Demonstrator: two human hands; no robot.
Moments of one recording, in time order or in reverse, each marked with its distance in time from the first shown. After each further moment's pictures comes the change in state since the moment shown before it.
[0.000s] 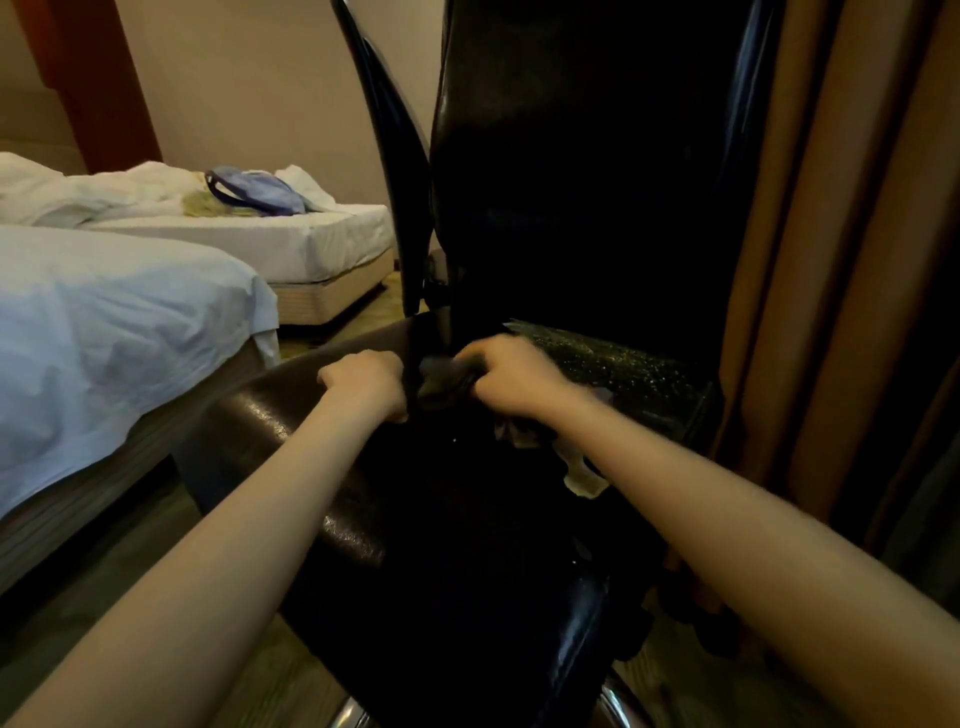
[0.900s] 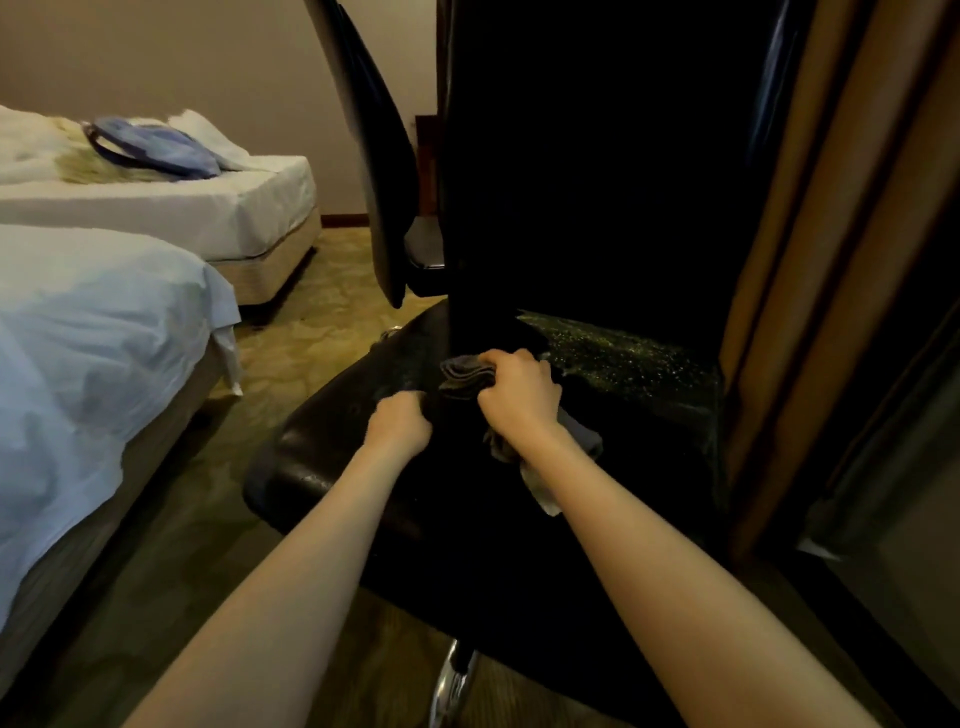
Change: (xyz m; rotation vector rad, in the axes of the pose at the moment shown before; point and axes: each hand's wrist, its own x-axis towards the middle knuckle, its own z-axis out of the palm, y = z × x) left_hand 0.039 -0.087 0.012 -0.505 -0.118 0.138; right_hand 0.023 -0.111 0.022 0.057 0.123 0.523
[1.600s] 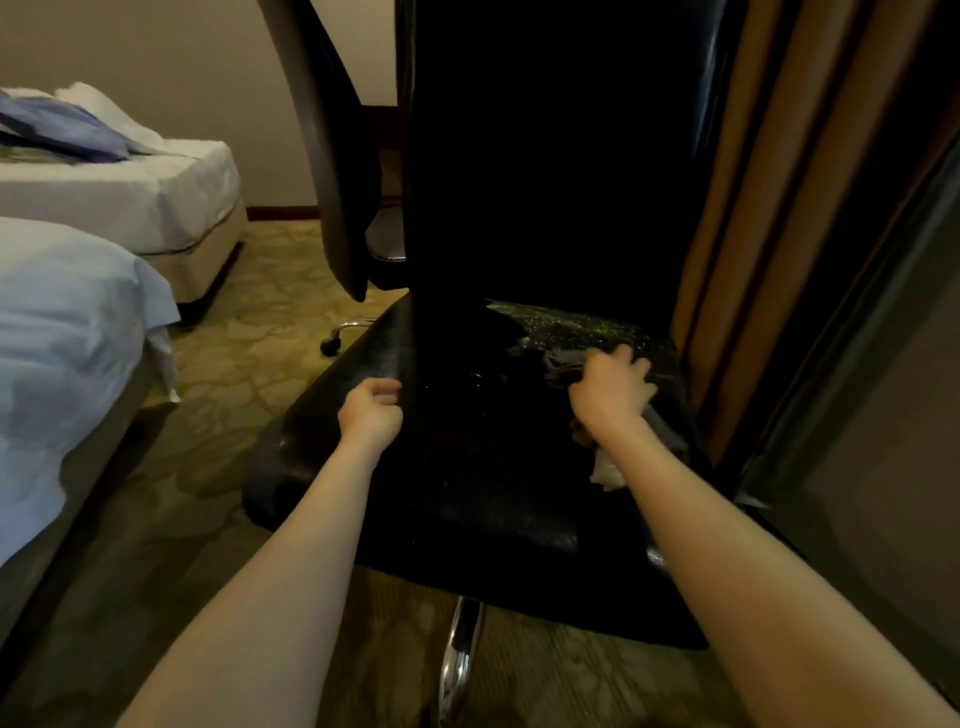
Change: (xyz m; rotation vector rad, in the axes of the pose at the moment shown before) left_hand 0.008 -0.046 -0.010 -0.546 0.105 -0.064; right_hand -0.036 0.043 -0.027 -0.278 0.172 0.335
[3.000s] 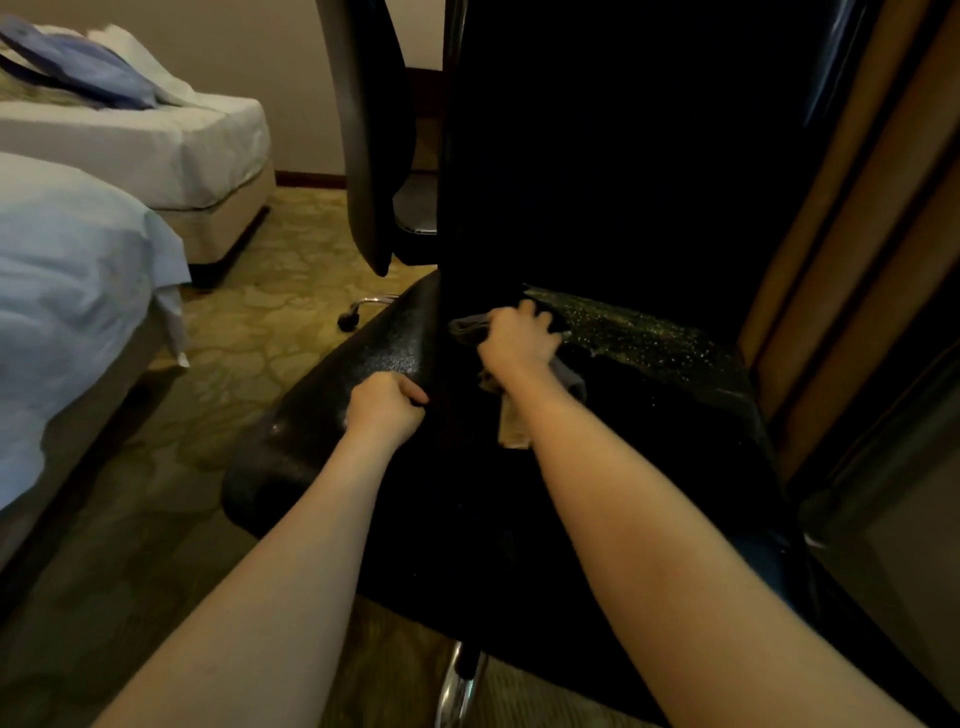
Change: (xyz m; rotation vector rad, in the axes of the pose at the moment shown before) left_hand 0.045 -0.013 0.011 0.325 -0.096 0.051; right_hand 0.085 -0.122 0.086 -0.026 -0.040 -0.212
